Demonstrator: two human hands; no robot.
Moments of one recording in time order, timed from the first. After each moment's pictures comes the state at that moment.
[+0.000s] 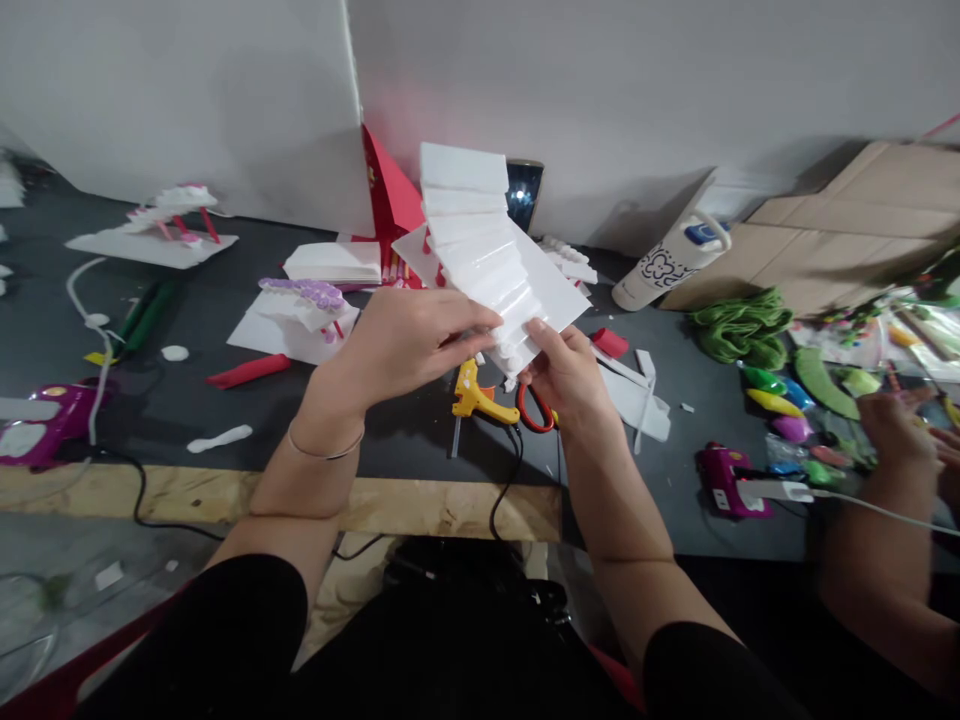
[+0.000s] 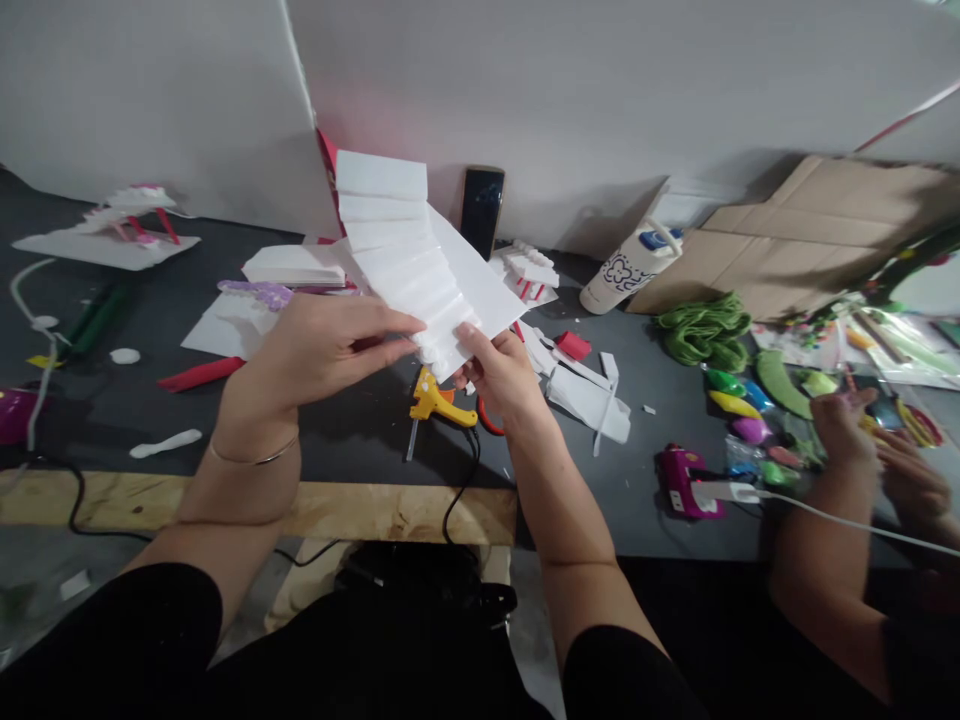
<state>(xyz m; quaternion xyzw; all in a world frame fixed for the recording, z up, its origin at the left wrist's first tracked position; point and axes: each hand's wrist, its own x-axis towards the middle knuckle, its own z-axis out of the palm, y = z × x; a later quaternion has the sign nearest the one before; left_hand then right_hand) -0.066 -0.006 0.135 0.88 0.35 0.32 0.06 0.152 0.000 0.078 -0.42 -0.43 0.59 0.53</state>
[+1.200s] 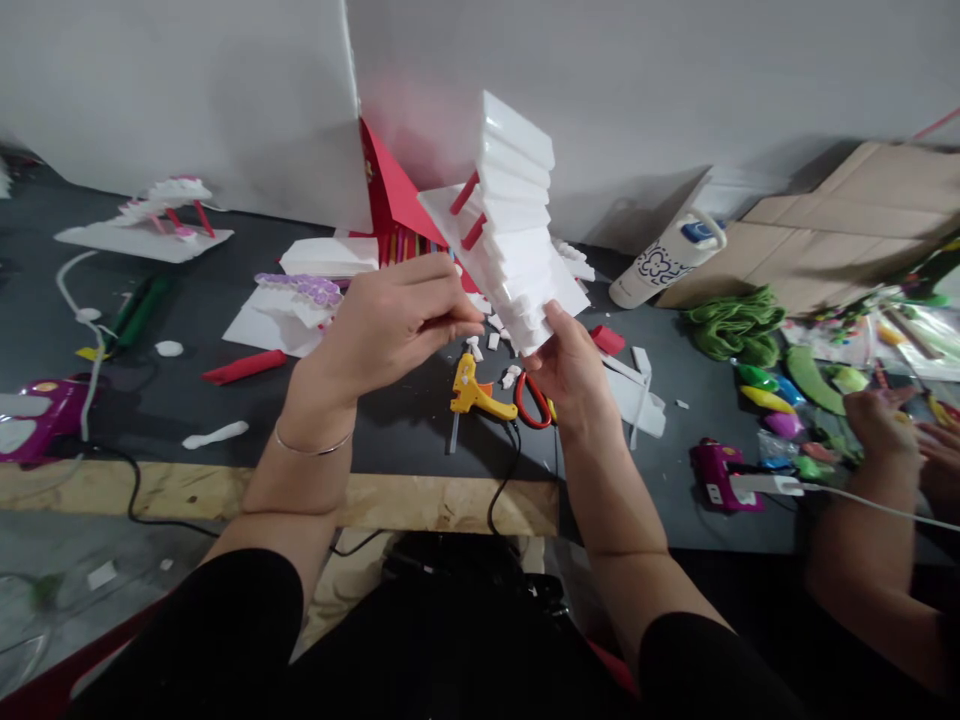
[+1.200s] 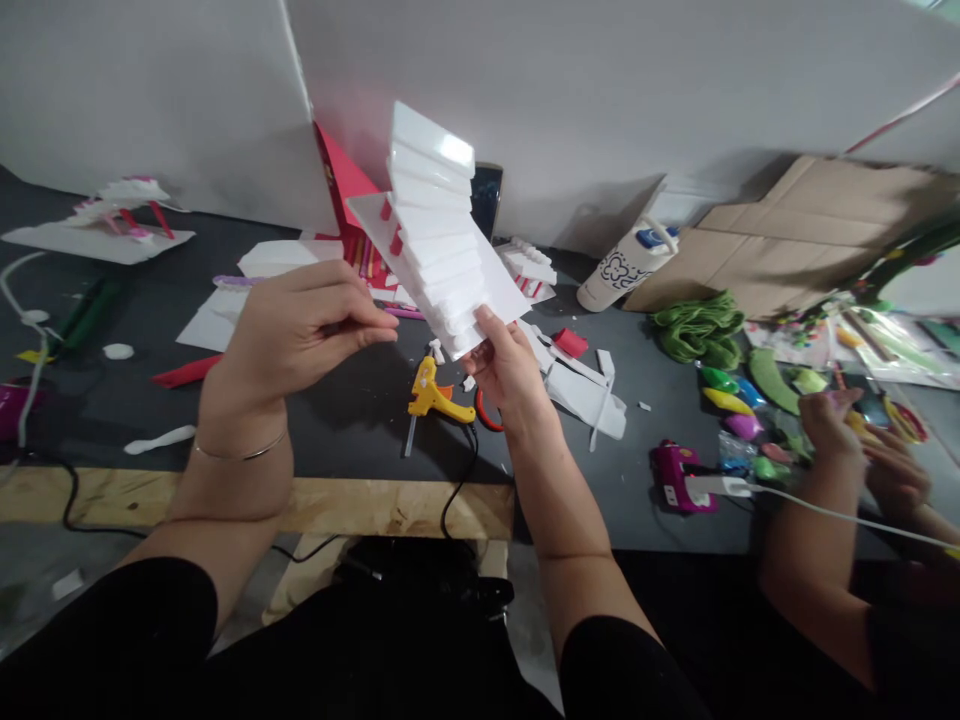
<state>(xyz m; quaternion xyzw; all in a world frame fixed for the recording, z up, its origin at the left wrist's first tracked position) -0.072 -0.011 0.146 0.85 0.38 0.37 0.07 0.156 0.008 0.071 -0.43 -0.39 0.59 0.56</state>
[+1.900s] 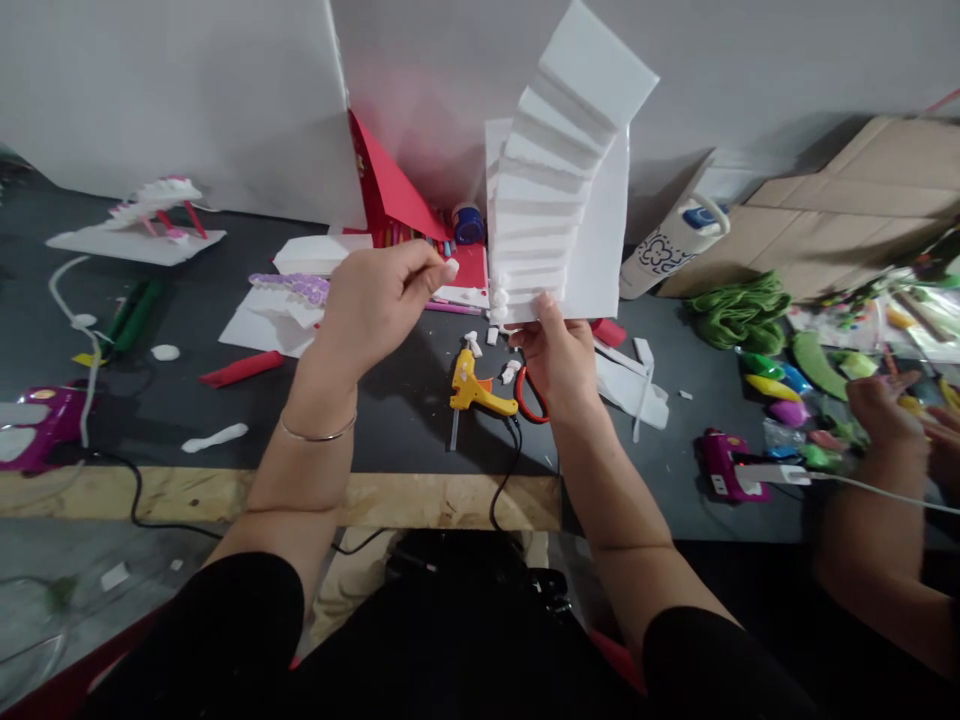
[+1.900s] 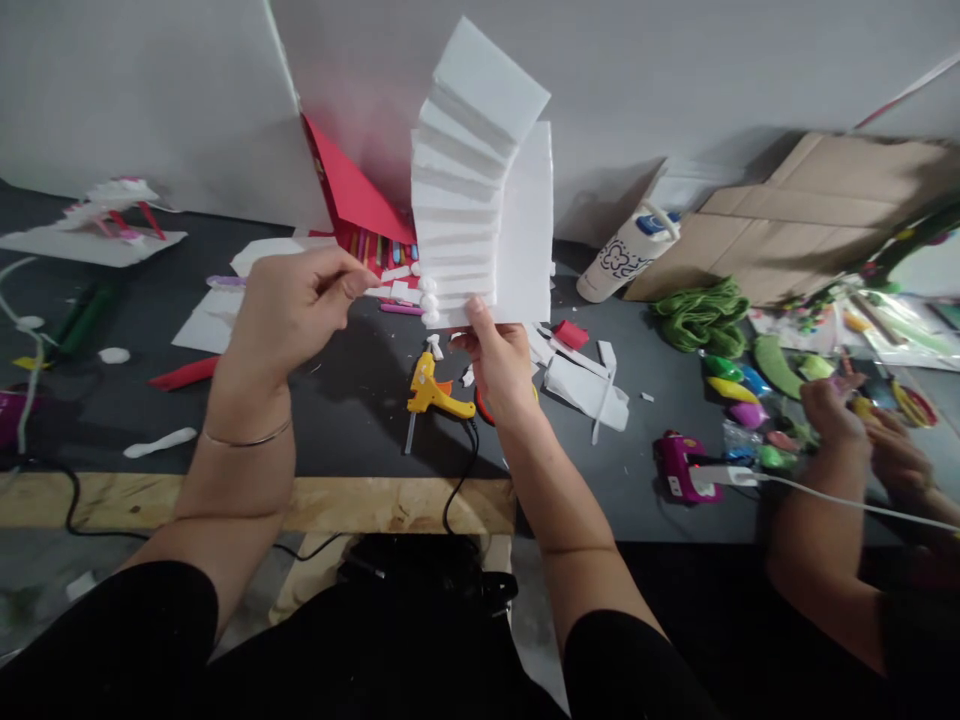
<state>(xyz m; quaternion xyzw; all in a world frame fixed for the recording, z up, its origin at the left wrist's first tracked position) -0.072 0.008 0.136 0.79 0.47 0.38 0.08 0.145 0.007 0.063 -0.42 -0.40 0.51 0.63</state>
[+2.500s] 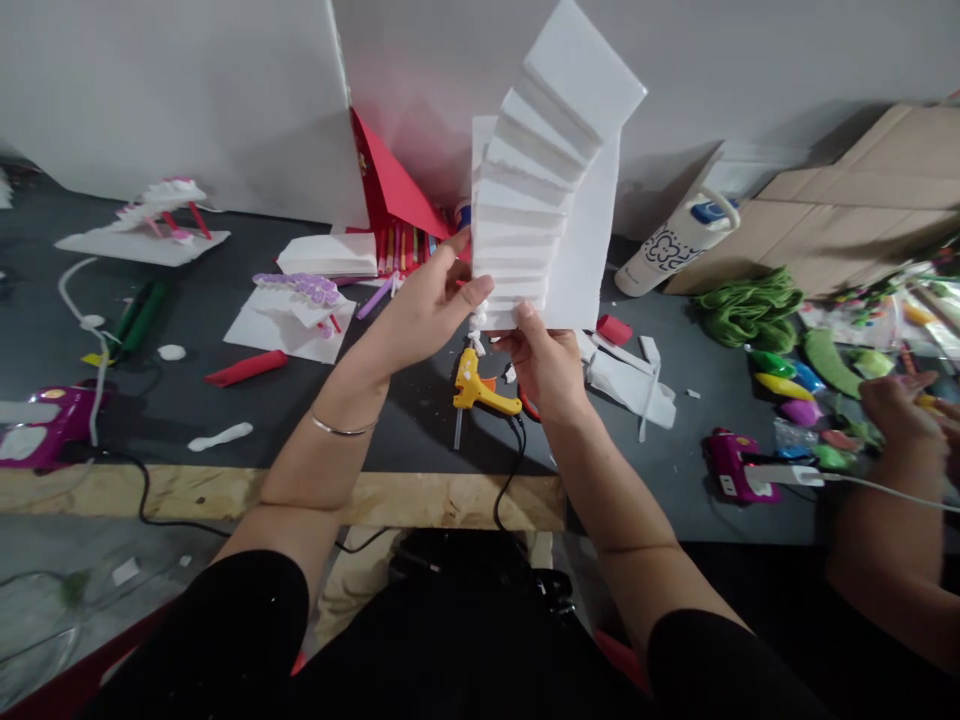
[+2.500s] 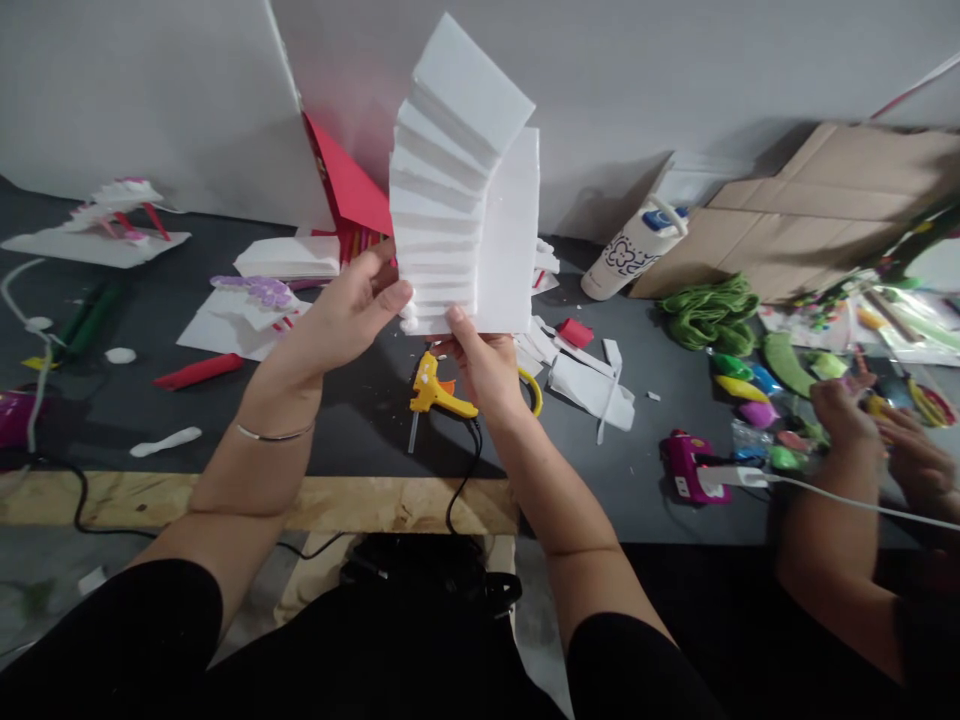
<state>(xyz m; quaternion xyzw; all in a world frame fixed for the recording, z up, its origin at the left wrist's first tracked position) -0.042 0.027 0.106 0.79 0.38 0.39 0.27 0.128 0.000 0.060 -0.43 -0.40 0.54 0.61</state>
